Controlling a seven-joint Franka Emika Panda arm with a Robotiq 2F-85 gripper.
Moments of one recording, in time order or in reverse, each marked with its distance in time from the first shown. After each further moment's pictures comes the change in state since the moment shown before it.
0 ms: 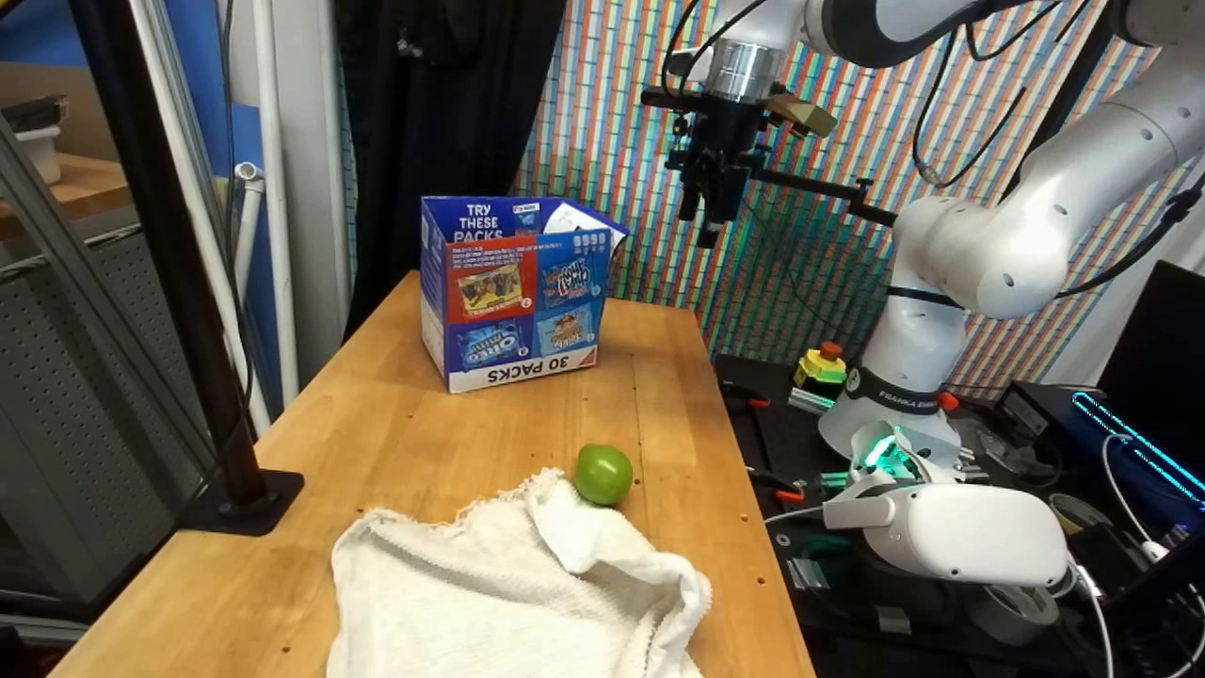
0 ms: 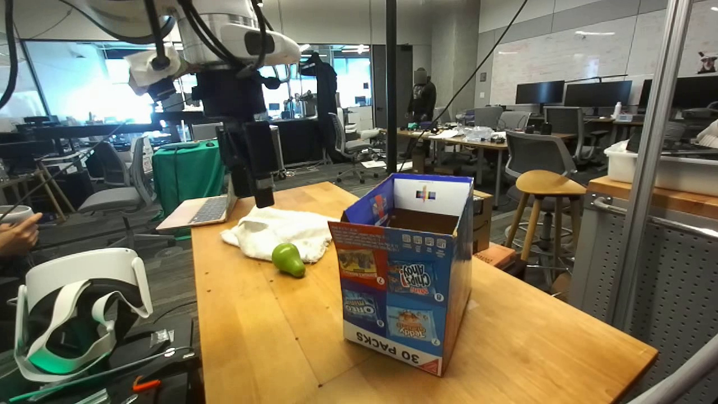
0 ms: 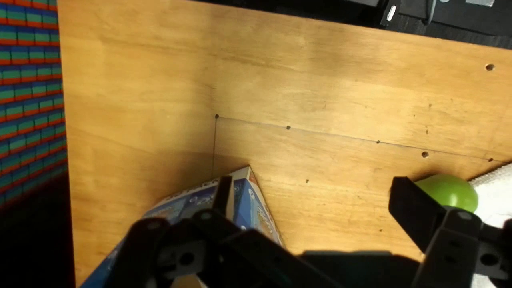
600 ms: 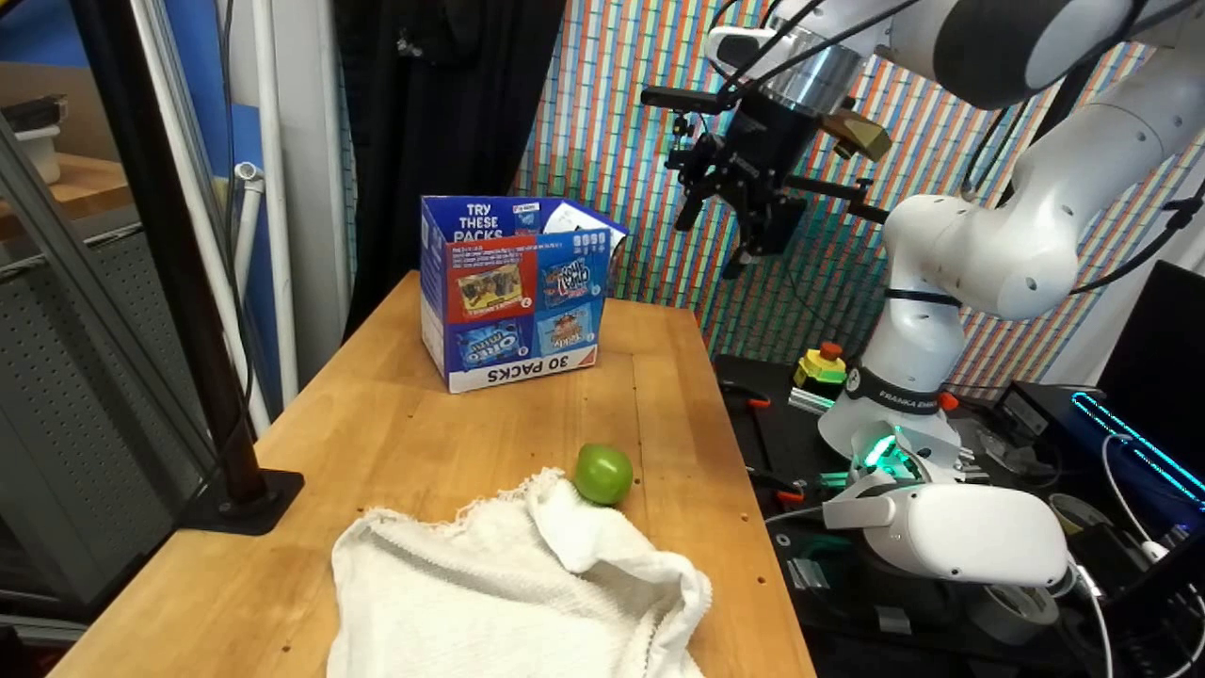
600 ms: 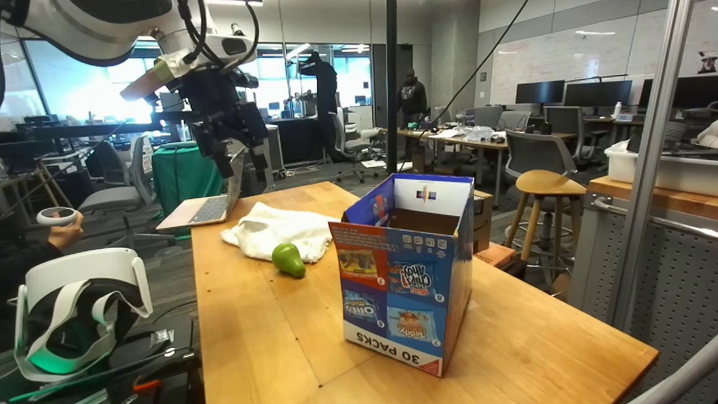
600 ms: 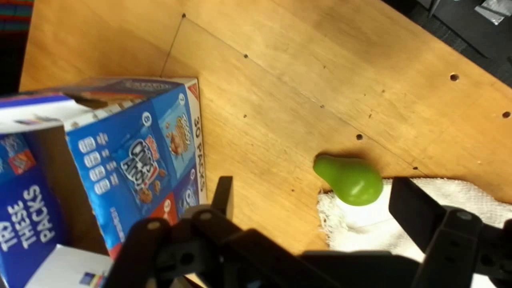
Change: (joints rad) arm 0.196 -0.023 0.172 -0.012 -0.049 0.119 -0.032
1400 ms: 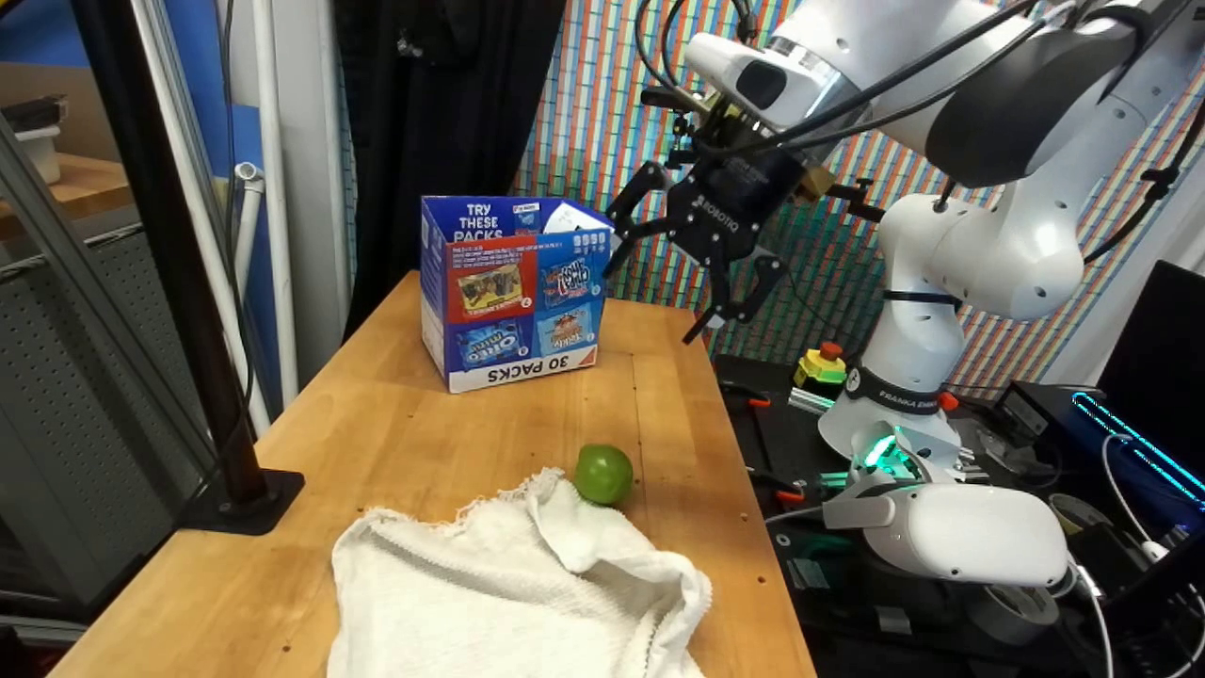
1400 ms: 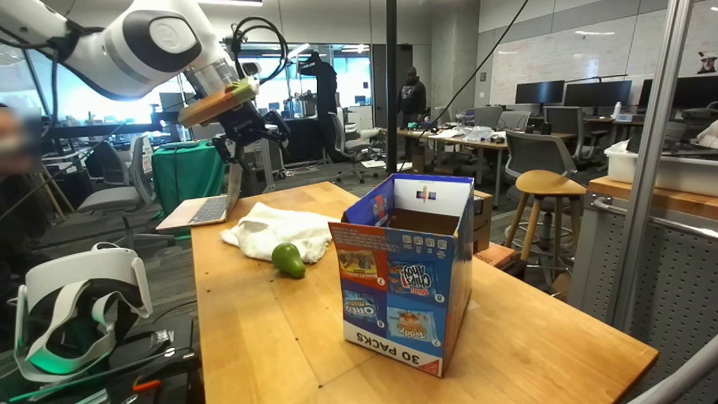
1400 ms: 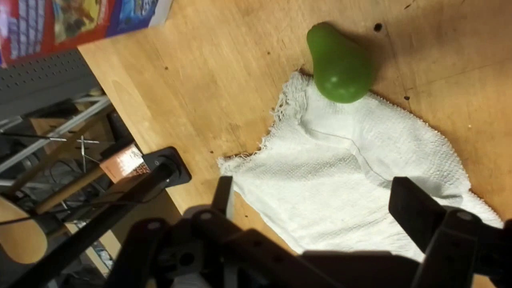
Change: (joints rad) arm 0.125 0.264 0.032 0.066 -0.085 0.417 -0.317
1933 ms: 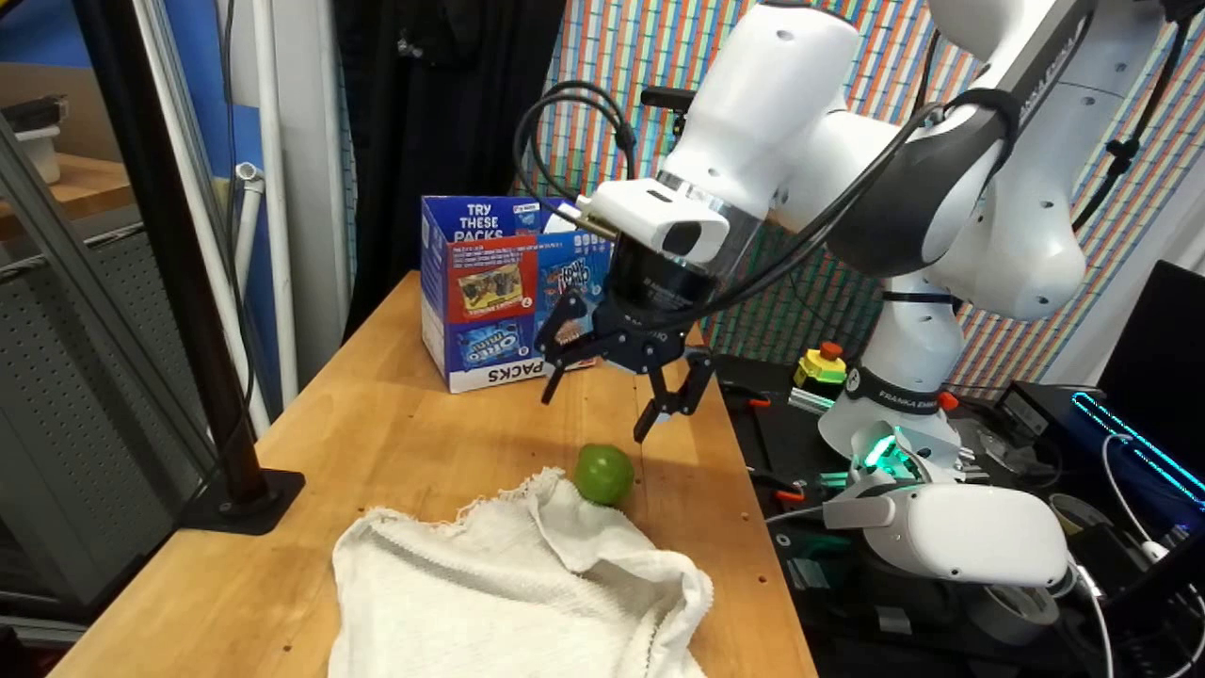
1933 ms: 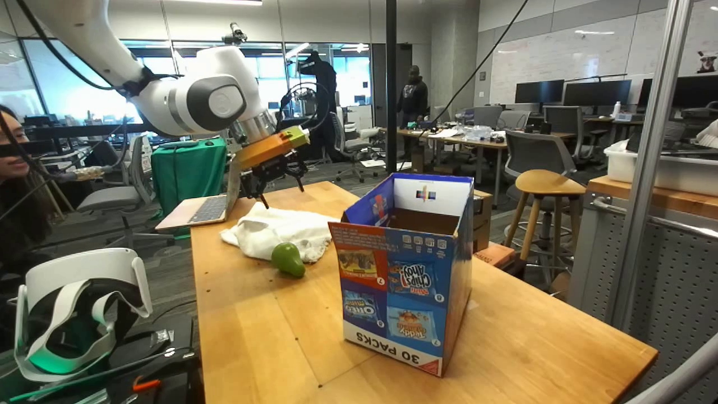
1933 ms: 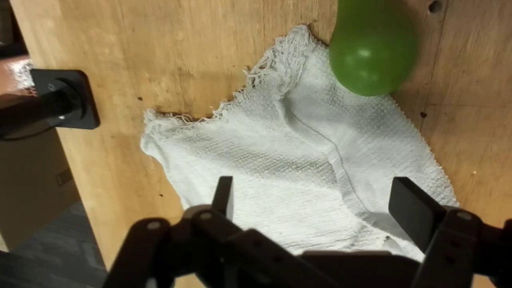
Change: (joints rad) arm 0.062 0.325 -0.069 0.076 0.118 0.204 -0.476
